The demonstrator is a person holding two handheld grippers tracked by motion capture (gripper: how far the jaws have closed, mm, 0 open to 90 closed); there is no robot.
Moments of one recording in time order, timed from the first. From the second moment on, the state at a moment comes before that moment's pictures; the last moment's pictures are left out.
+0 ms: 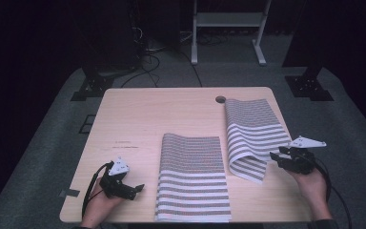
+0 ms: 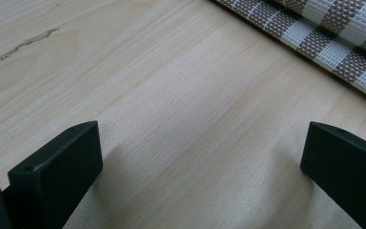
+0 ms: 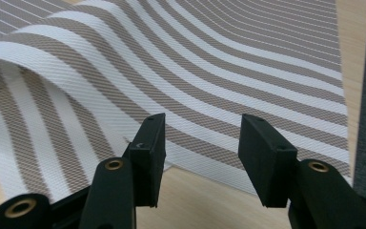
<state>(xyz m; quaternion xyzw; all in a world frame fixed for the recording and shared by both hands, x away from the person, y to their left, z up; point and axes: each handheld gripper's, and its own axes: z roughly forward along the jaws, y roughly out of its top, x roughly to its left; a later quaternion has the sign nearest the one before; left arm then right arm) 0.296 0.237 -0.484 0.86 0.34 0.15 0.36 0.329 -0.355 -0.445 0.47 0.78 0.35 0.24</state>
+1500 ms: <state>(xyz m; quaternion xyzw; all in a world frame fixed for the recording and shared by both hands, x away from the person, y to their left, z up) 0.296 0.237 -0.484 0.86 0.34 0.15 0.36 0.351 -0.393 -0.473 0.53 0.76 0.30 0.22</state>
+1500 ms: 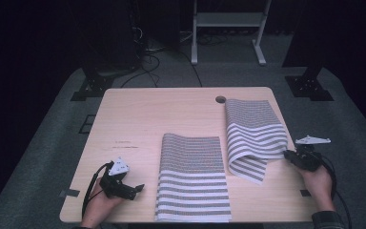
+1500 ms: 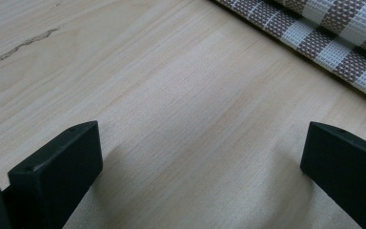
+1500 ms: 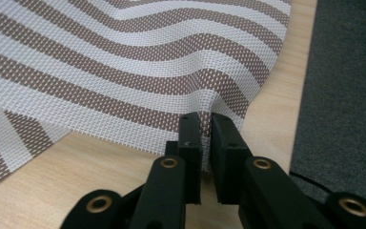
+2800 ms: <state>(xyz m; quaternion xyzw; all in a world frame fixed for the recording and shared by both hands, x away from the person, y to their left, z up) 0.296 0.237 -0.484 0.86 0.34 0.15 0.35 0.342 -0.356 -0.406 0.45 0.75 0.41 0.27</state>
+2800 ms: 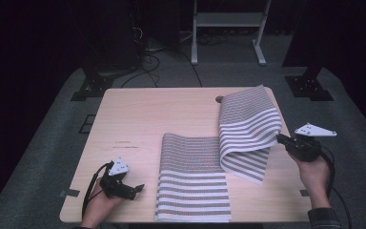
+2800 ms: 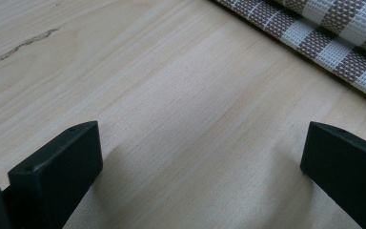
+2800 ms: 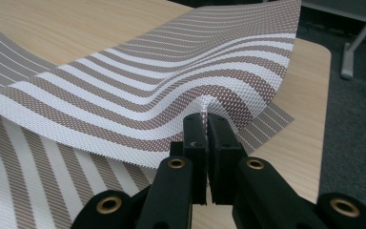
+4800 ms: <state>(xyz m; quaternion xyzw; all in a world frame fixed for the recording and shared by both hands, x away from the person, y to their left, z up) 0.302 0.213 -0.449 0.83 0.33 0.12 0.44 0.359 -0.231 -0.384 0.30 0.81 0.45 0.22</state>
